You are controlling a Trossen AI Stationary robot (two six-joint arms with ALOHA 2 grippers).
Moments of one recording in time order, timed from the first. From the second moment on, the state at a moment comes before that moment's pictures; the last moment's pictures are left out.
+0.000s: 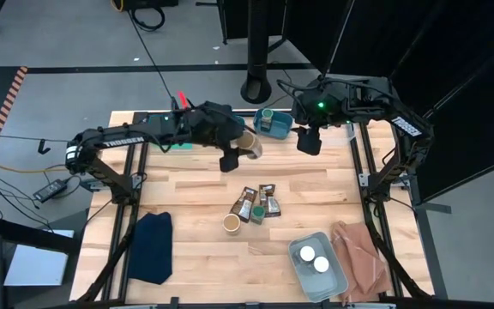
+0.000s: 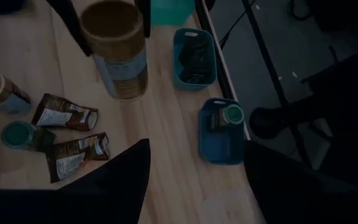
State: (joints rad) left arm 0.20 1.51 1.52 -0.59 -0.03 0.15; right arm -0.16 1.67 2.30 -1.57 0.26 -0.05
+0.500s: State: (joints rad) left arm 0.20 1.50 1.57 -0.53 0.03 0.10; right arm -0.08 1.67 2.10 -1.31 0.24 -0.17
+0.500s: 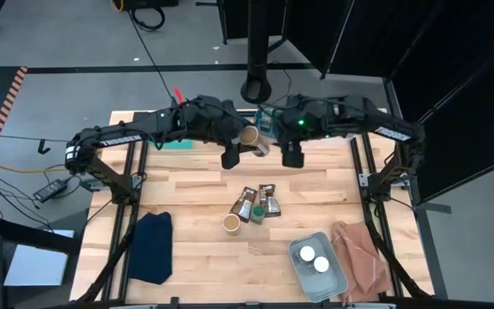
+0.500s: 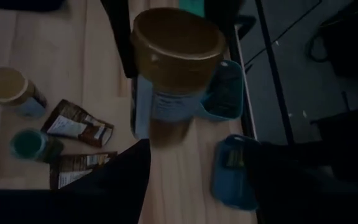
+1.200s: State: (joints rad) left arm 0.20 1.49 1.57 -0.46 -0.02 0.07; right arm -0.09 1.66 1.96 -1.06 0.18 -0.12
